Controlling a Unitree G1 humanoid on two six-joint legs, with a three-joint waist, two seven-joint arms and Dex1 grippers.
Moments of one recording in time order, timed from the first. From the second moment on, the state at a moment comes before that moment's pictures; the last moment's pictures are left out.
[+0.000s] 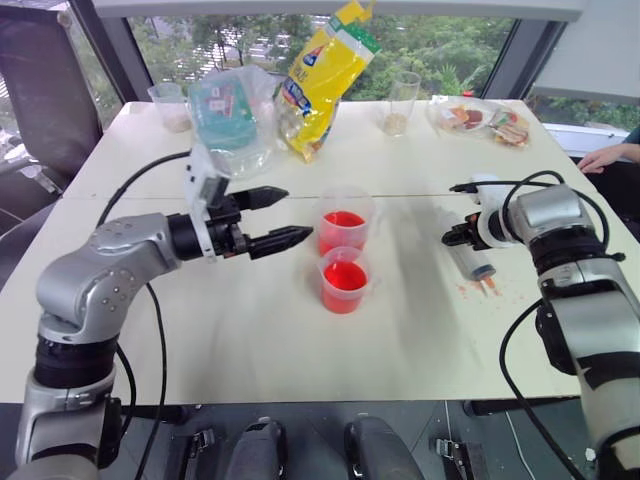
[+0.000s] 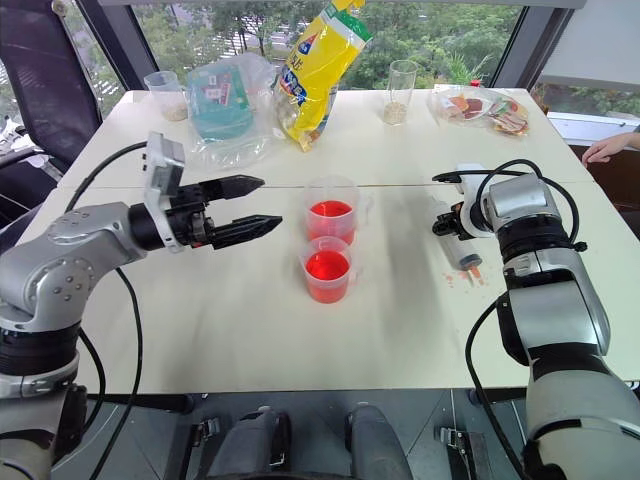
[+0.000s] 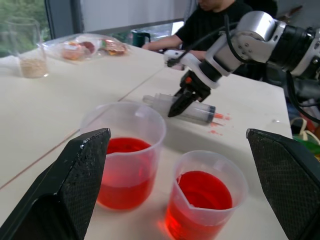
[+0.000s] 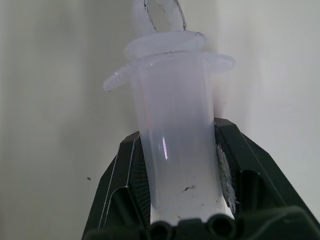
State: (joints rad) left arm -0.58 0.66 0.13 -0.32 -0.81 0.82 -0.80; right arm -1.12 -0.66 0.21 0.86 0.09 1.04 0.67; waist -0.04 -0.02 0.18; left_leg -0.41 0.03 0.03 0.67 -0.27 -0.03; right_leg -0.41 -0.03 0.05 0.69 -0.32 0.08
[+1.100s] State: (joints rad) left arm -0.75 0.69 0.09 -0.17 -0.75 0.80 -0.91; right arm -0.66 -0.09 -0.12 0.18 0.42 0.24 0.58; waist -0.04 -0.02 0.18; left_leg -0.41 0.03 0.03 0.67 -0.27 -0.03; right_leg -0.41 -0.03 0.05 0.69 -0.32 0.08
